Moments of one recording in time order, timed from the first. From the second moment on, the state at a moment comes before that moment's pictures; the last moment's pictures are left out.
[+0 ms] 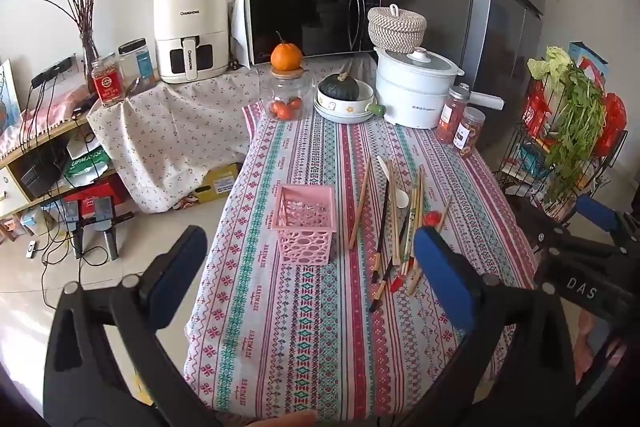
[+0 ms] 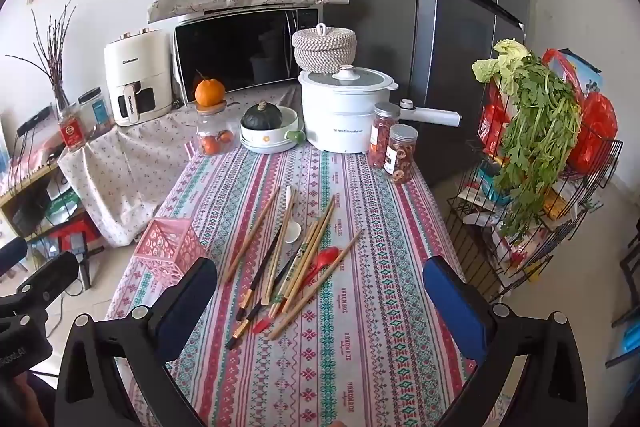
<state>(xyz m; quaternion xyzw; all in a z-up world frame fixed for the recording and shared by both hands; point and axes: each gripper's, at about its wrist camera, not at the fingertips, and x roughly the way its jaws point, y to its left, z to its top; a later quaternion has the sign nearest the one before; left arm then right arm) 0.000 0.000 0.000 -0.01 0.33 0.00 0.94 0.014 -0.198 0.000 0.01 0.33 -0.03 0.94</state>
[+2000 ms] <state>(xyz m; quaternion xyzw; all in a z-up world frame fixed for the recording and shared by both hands) -0.003 0.006 0.004 -0.02 0.33 0.01 0.94 0.016 -0.195 -0.005 0.01 0.33 -0.03 0.94</state>
